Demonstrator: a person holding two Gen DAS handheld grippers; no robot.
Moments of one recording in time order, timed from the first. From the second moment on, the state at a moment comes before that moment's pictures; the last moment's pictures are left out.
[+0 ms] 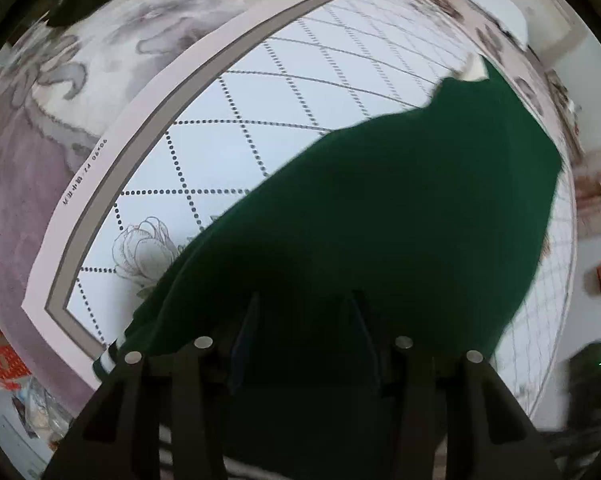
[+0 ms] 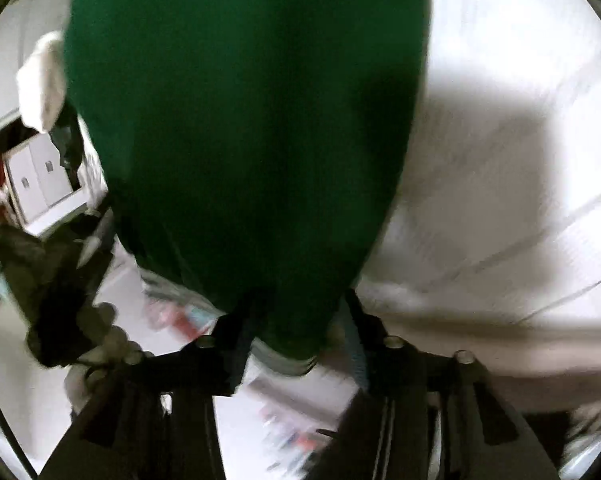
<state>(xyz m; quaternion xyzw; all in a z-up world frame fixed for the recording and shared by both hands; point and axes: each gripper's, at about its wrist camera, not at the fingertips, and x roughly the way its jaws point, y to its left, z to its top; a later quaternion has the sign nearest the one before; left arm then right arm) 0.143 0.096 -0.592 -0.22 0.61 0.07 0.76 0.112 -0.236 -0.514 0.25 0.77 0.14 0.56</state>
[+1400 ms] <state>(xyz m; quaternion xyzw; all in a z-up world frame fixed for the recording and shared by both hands) 0.224 0.028 -0.589 -0.15 0.60 0.04 0.79 0.210 -0.457 -0.511 0.52 0.46 -0.22 0.68</state>
